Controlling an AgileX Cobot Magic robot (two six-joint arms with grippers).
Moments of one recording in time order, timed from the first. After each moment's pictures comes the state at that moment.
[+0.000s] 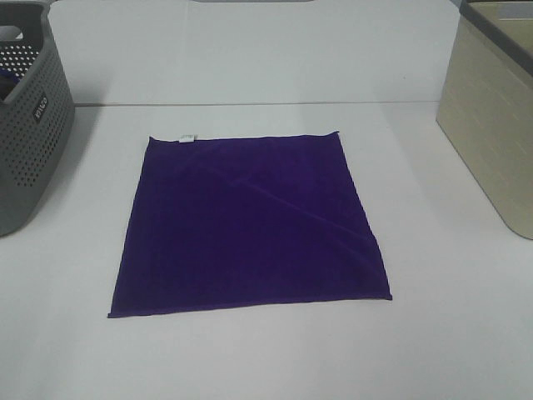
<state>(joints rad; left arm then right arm) 0.08 0.00 -0.50 -0.12 1.05 0.05 0.20 0.00 -0.50 -0.05 1.06 0.04</state>
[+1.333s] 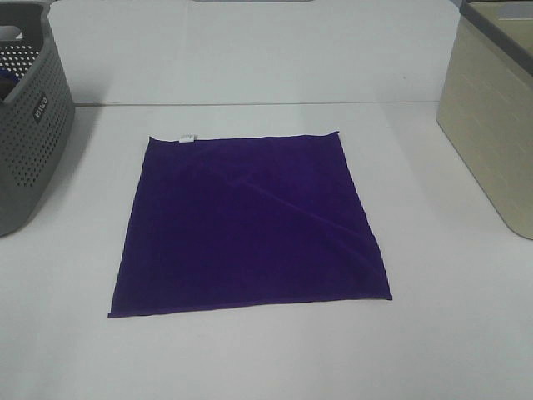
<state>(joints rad) 0.08 0.00 -0.50 -0.14 1.05 0.06 0.20 0.00 -0.50 -0.05 1.06 0.04</state>
